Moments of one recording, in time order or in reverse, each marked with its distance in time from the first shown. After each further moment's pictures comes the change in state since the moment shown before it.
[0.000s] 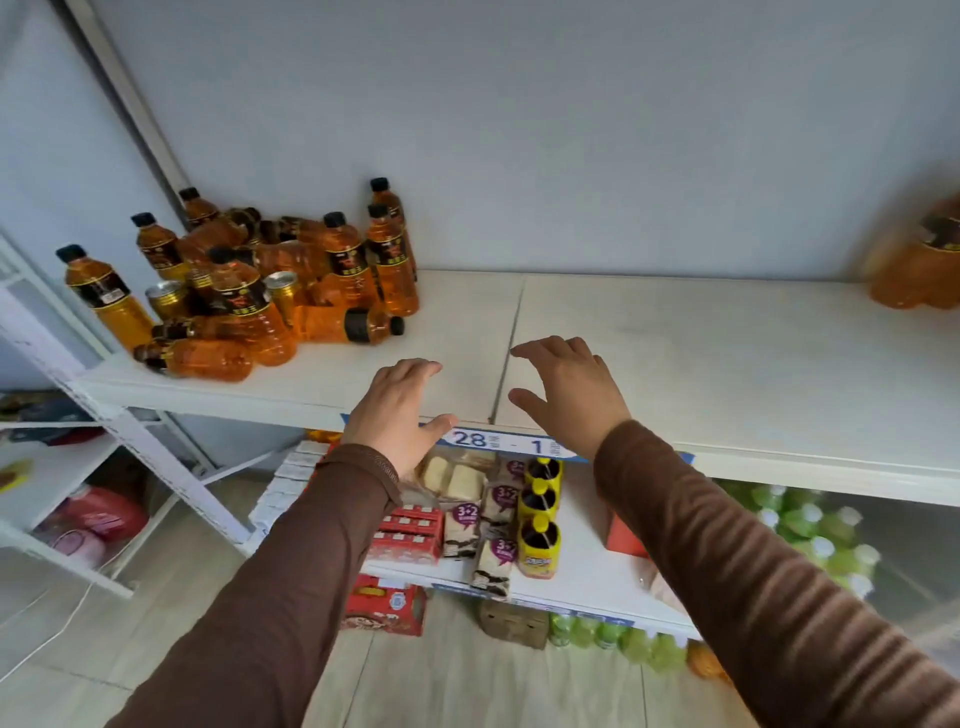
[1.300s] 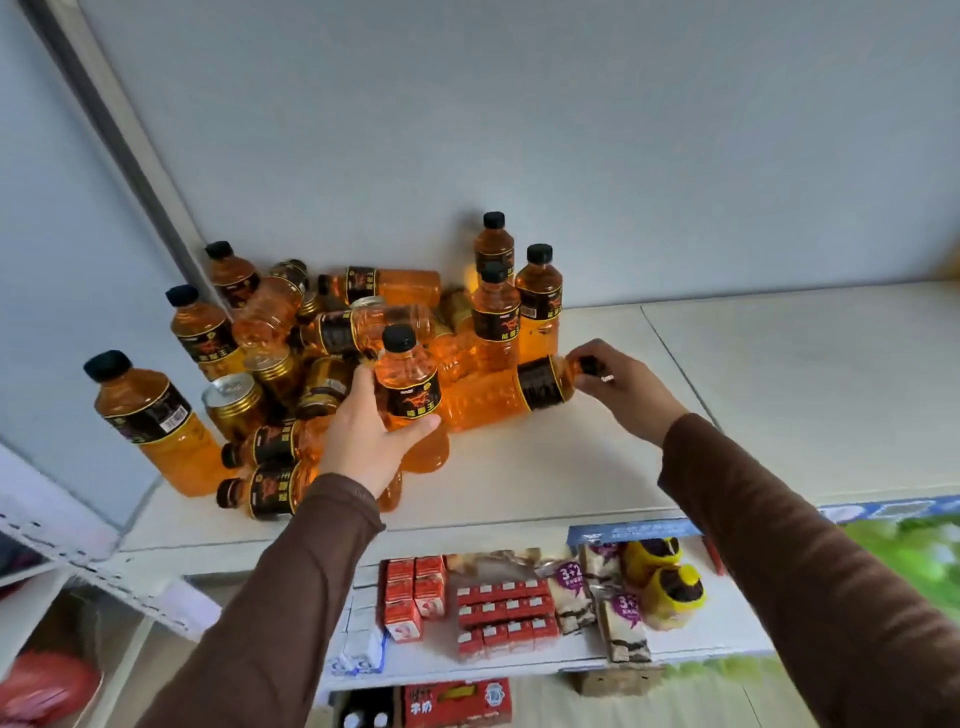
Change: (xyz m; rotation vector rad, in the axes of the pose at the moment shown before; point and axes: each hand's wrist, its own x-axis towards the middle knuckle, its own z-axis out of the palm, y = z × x) left_hand 0.134 -0.335 -0.055 -0.512 0.099 -0.063; right_hand 0.203 -0.124 0.133 0.453 0.045 0.284
